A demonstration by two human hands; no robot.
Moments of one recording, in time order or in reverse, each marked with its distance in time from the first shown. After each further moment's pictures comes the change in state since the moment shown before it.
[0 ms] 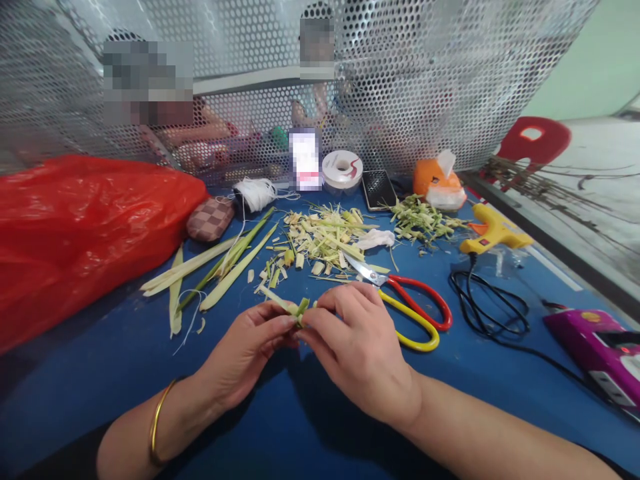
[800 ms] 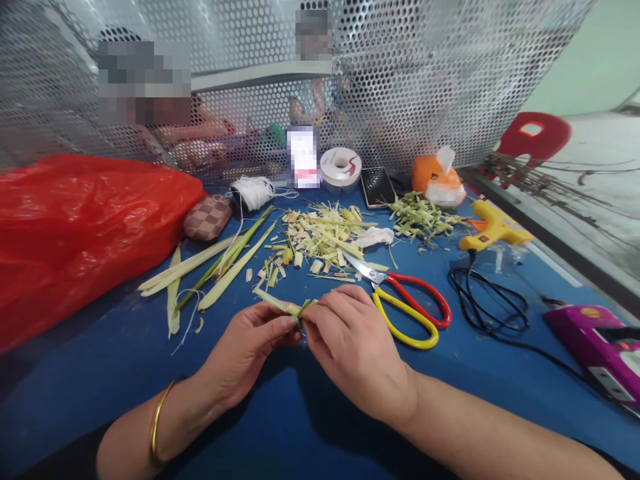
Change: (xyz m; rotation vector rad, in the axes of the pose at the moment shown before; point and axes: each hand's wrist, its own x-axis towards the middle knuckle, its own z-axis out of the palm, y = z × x) left_hand 0.000 -0.002 0.001 0.019 0.005 0.040; right_hand 0.002 -0.001 0.006 0.039 -0.001 -0.018
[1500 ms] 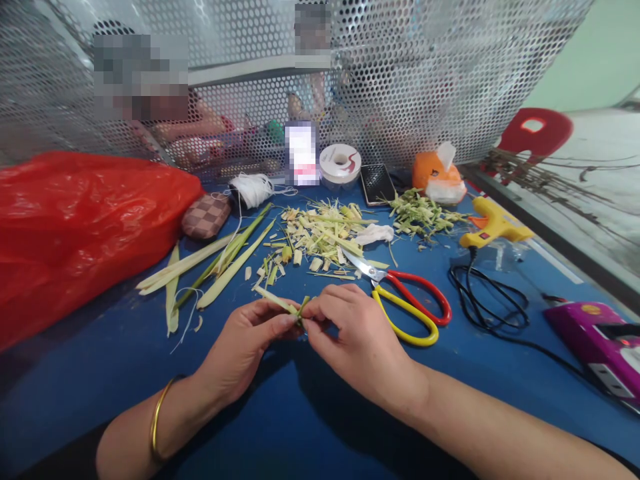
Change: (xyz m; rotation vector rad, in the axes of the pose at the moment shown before) left_hand 0.002 -0.001 -0.002 0.075 -0.026 0.064; right_hand 0.004 0.002 -0.008 0.306 -0.160 0.265
